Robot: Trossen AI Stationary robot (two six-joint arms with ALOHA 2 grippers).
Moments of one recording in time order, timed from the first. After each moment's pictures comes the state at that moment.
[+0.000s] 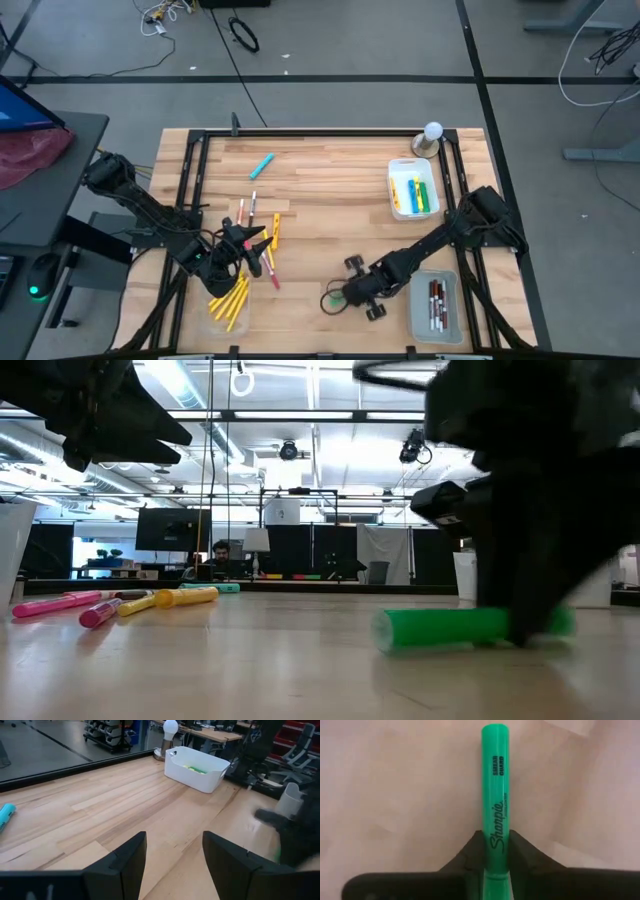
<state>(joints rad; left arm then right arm) -0.75 1.29 0.58 -0.11 -1.23 -1.03 0.49 1.92 1.12 -0.39 0.09 0.10</state>
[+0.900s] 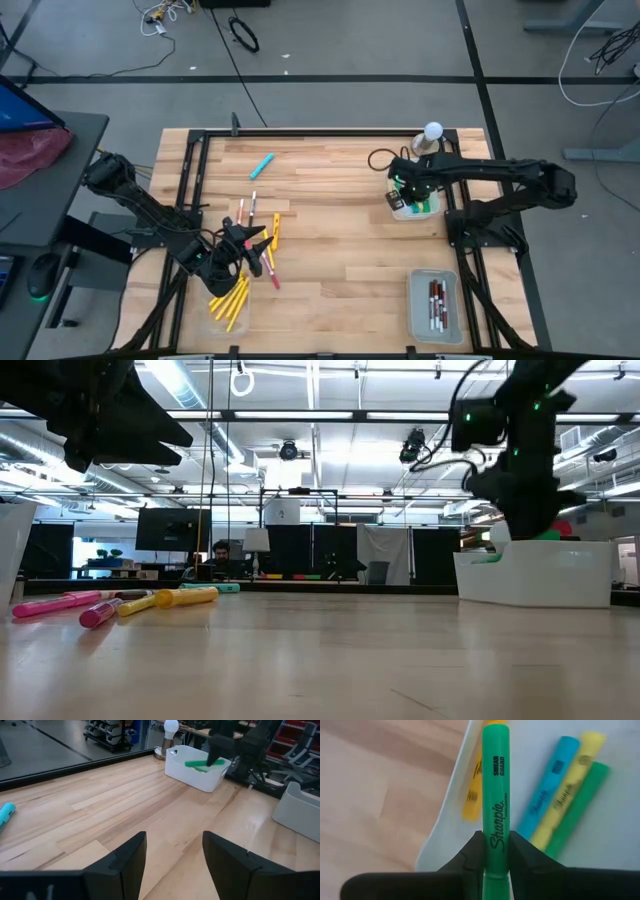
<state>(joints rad) -0.74 1.30 0.58 -0.11 -1.23 -1.03 -0.34 1.26 0.80 -1.00 0.03 0.81</state>
